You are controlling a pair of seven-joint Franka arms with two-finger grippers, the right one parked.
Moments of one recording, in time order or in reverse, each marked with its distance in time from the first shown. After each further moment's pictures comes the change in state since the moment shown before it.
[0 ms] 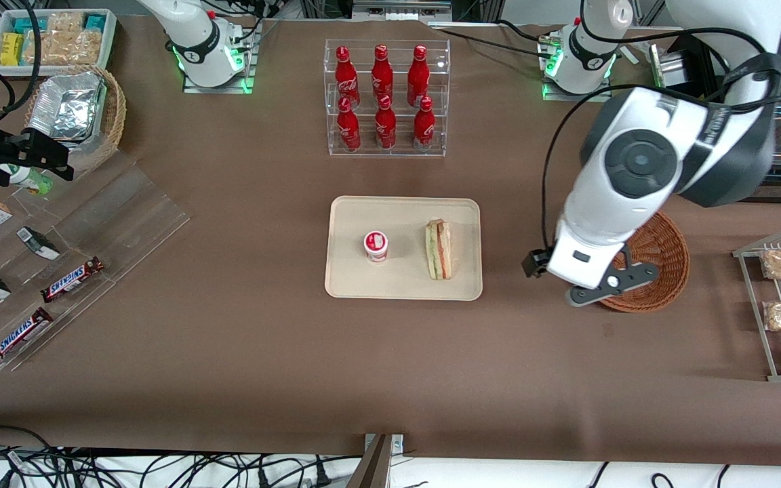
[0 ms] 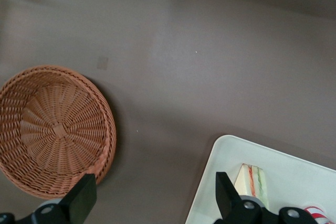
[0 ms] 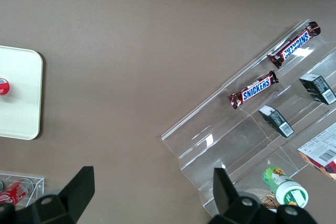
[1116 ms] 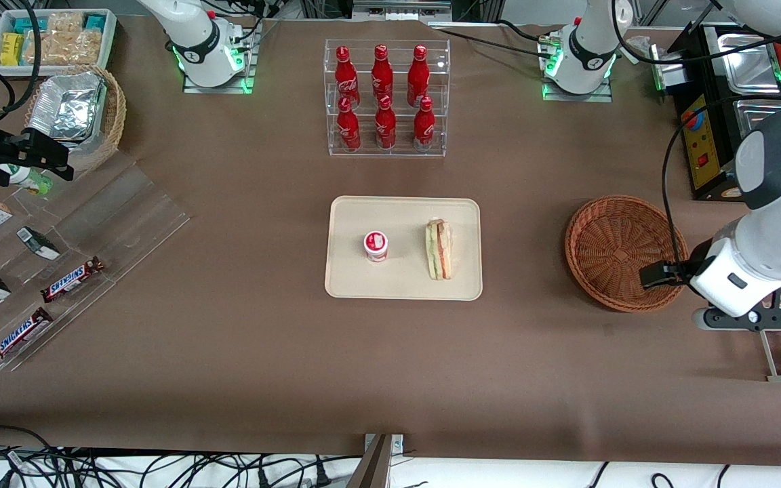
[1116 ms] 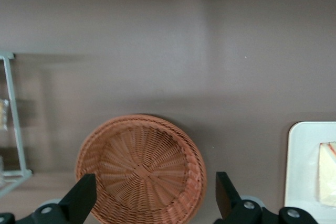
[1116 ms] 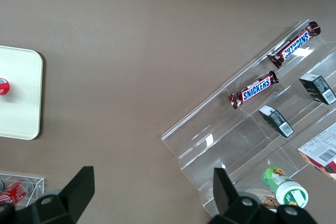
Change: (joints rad) arm 0.004 -0.013 0.366 0.071 -0.217 -0.030 0.699
